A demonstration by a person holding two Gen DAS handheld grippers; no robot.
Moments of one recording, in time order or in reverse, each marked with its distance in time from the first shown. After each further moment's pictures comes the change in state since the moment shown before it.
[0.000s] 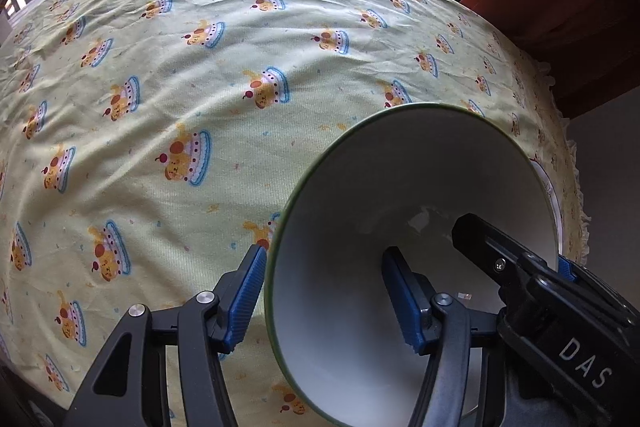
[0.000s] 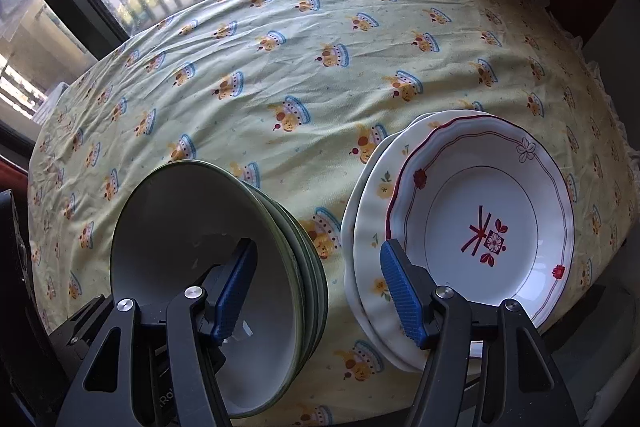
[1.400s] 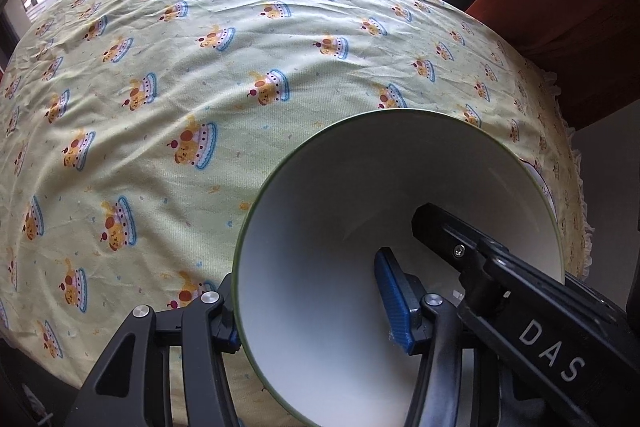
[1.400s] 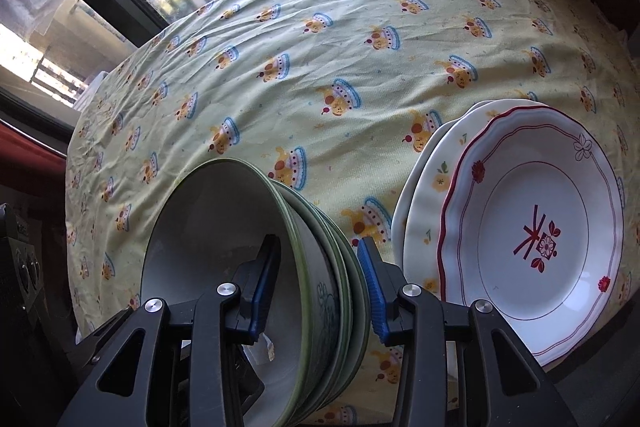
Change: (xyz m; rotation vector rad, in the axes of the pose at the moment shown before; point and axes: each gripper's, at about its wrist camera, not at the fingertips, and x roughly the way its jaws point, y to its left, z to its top) left arm -0.016 -0.020 -0.013 -0.033 -0.039 0.047; right arm 0.001 0.000 0.000 -0.031 0.034 0.171
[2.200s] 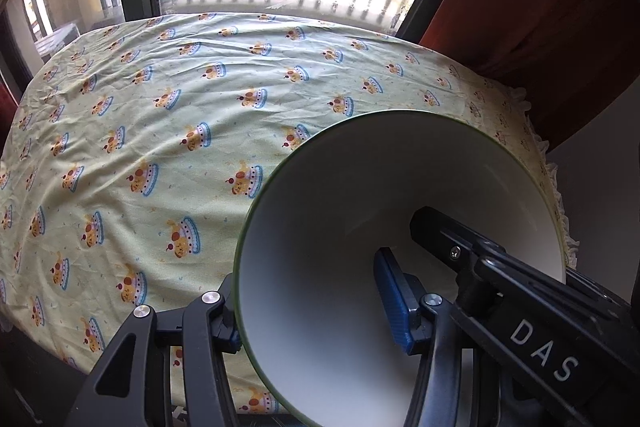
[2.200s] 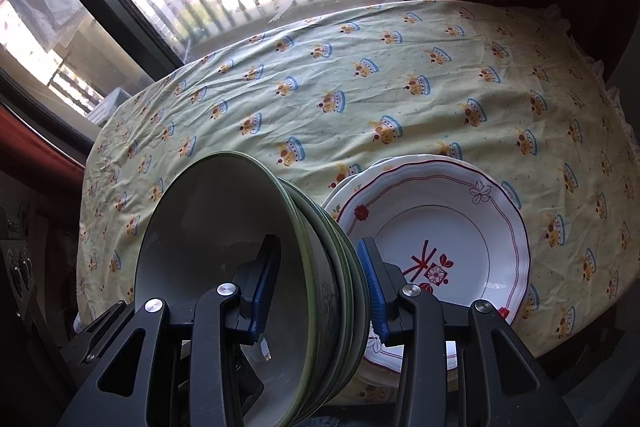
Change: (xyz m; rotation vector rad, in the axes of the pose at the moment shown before) left arm -0.038 -0.099 -0.019 0.017 -0.170 0.020; right arm -0.081 -0.071 0.007 -0.074 -0.122 0.028
